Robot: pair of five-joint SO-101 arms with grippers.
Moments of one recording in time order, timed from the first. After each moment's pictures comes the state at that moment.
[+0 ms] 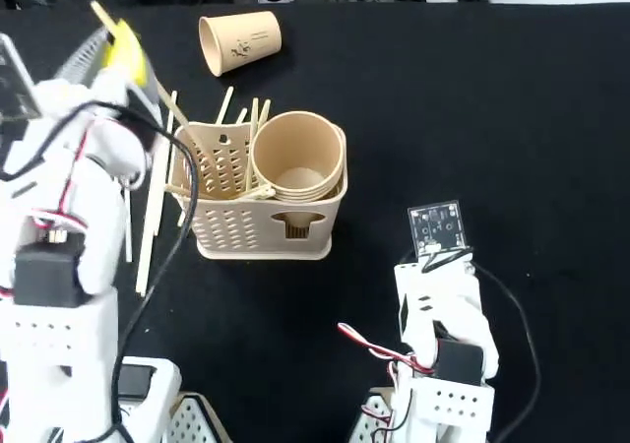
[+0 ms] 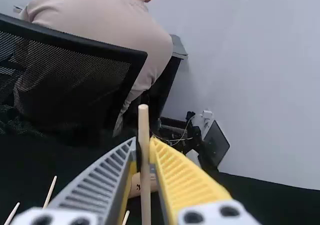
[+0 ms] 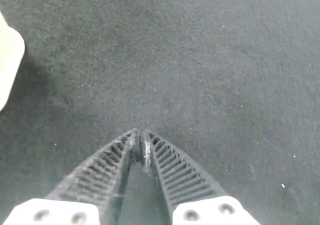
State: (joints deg) left arm -2.9 -50.9 20.4 39.7 14.8; right arm 9.7 -103.2 96.8 58.4 17.7
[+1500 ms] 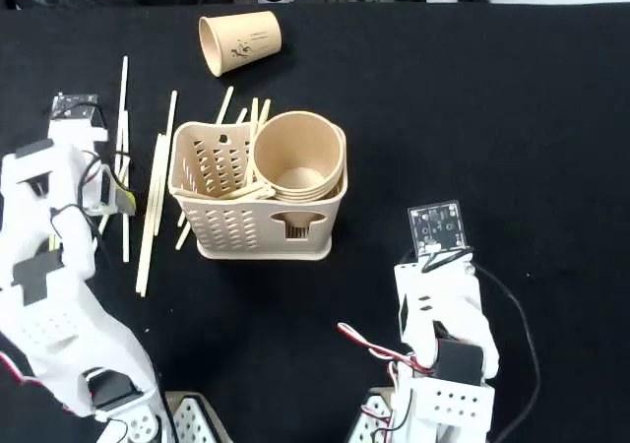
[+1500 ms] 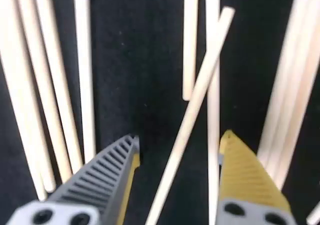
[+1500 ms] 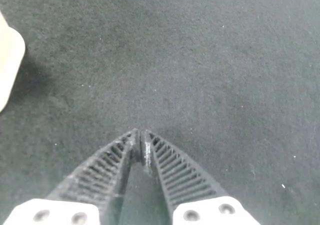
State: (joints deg) left arm -28.8 20.4 10.3 56.6 -22.0; right arm 9.7 -103.2 96.8 58.4 17.7
